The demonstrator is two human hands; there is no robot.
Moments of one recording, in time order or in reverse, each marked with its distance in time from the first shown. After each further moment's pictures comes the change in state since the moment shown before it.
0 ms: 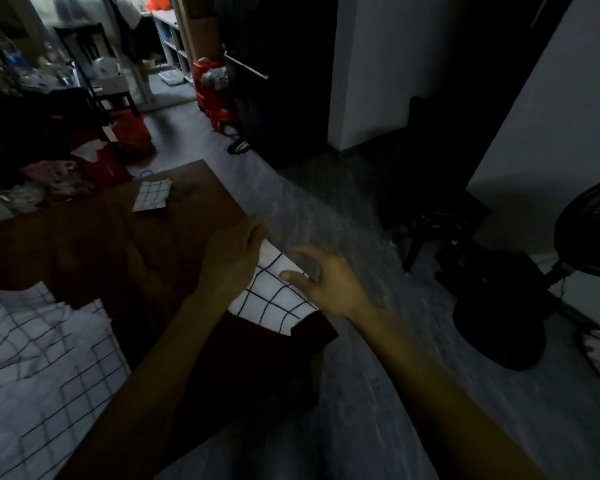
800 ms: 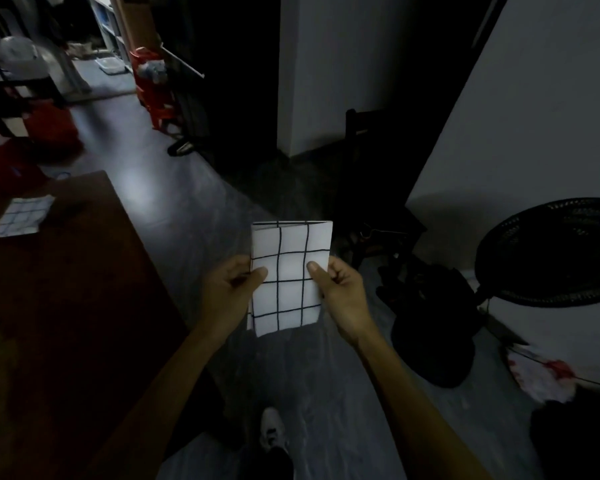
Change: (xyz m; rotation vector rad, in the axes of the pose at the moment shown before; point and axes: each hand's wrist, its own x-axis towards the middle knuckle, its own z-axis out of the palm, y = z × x) left_hand 0.082 0.143 0.180 -0.744 -0.099 -0.384; right_hand 0.025 0.156 -0.186 0.576 0.341 0.397
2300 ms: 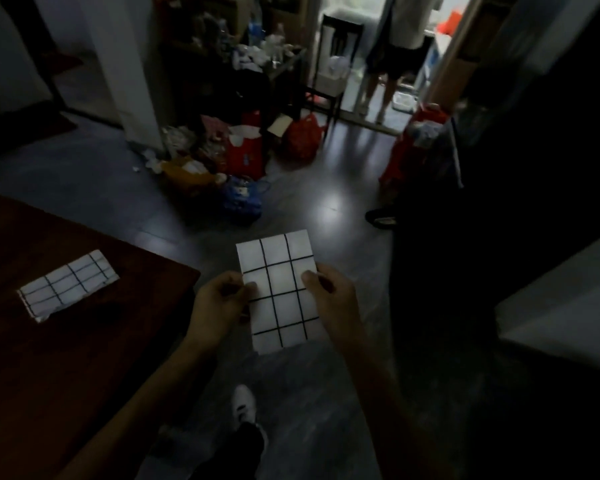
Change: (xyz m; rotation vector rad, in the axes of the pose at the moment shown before) left_hand 0.730 -0.078 -0.179 -0.169 0.895 -0.265; right_hand 0.811 0.020 0.425 -0.261 -0.942 -0.091
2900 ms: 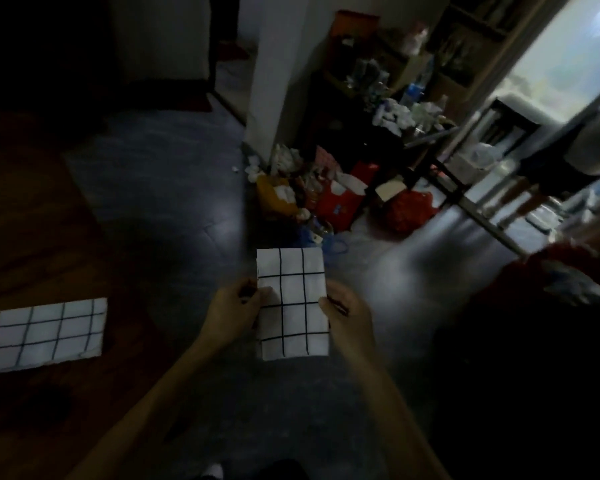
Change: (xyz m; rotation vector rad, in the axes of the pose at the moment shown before) left_hand 0.334 0.003 -0.054 0.084 0.419 -0.100; right_hand 0.385 -0.012 0.126 -0.179 -0.478 -0.019
